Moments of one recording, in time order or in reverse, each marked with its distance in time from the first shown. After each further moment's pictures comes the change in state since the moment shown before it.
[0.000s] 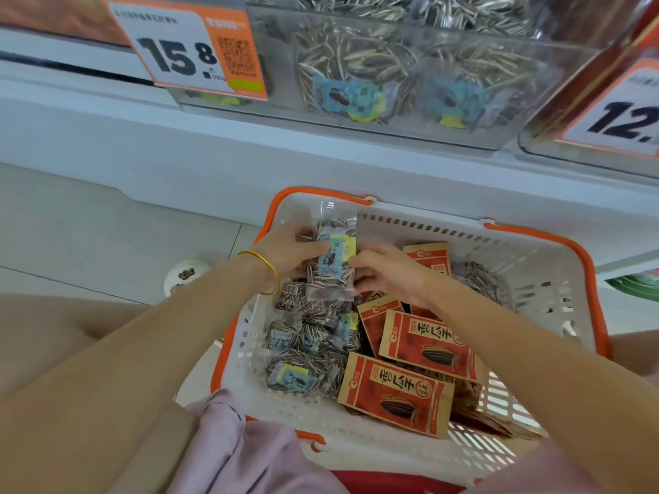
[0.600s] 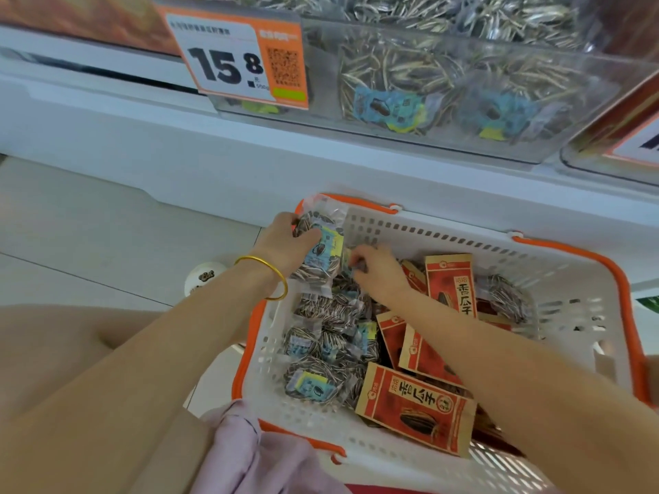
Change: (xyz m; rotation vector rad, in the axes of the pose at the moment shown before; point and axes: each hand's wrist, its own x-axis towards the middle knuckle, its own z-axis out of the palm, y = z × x) left_hand -0.005 -0.003 -0.031 0.208 0.324 0.112; right_hand 0.062 0.028 0.022 -0.971 0.468 -0.206
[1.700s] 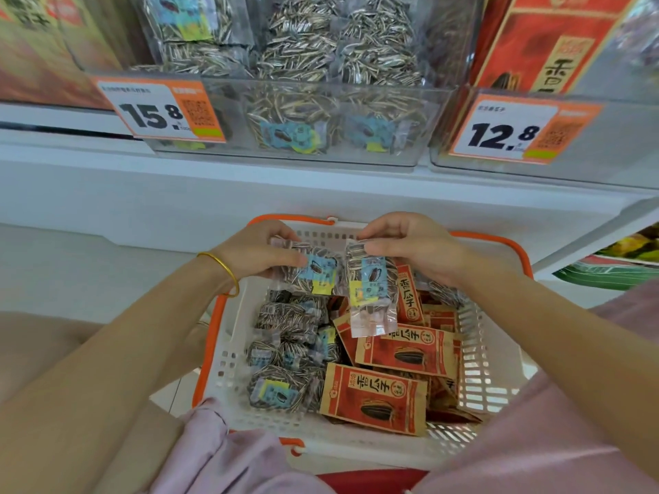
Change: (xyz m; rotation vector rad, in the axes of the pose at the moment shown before) left_hand -0.033 0.052 0.007 0.101 -0.348 0.163; right_hand -0.091 -0.002 -0.162 0.736 -0.079 0.043
